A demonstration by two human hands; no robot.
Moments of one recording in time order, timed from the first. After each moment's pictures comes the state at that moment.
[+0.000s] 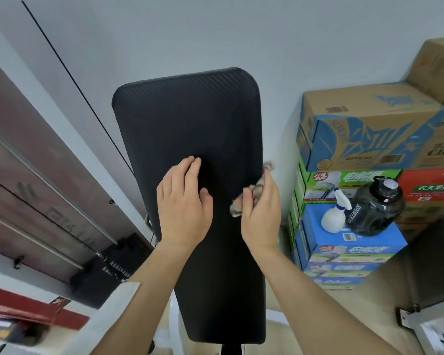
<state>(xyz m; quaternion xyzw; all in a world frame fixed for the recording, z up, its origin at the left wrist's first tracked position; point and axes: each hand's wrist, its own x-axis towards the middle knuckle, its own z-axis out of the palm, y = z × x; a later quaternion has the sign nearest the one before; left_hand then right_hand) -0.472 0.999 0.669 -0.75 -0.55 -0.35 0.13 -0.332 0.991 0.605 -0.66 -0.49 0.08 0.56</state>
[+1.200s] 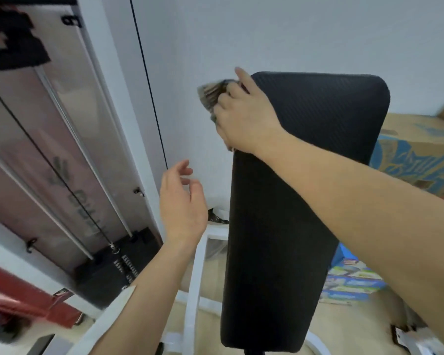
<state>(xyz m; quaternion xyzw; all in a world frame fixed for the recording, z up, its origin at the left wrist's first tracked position) -0.660 1.022 0.675 -0.56 -0.60 -0.54 -0.20 -0.515 1.109 0.792 -0.48 -0.76 -0.43 -0.03</state>
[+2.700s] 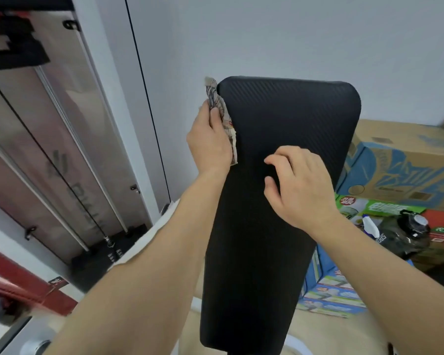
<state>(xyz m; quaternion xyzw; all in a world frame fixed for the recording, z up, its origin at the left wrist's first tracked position) -0.546 1.091 0.744 -0.52 -0.55 -0.62 -0.20 -0.389 0.996 0.718 -0.51 -0.77 -0.26 0.29</state>
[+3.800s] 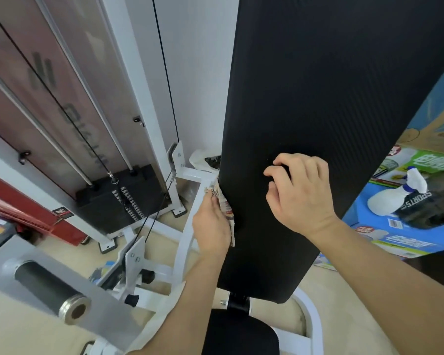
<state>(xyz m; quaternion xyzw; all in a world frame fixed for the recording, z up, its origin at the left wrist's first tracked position) -0.573 0.959 0.436 -0.45 -0.74 -0.43 -0.25 -0.409 0.974 0.525 -0.47 -0.80 -0.25 0.26</state>
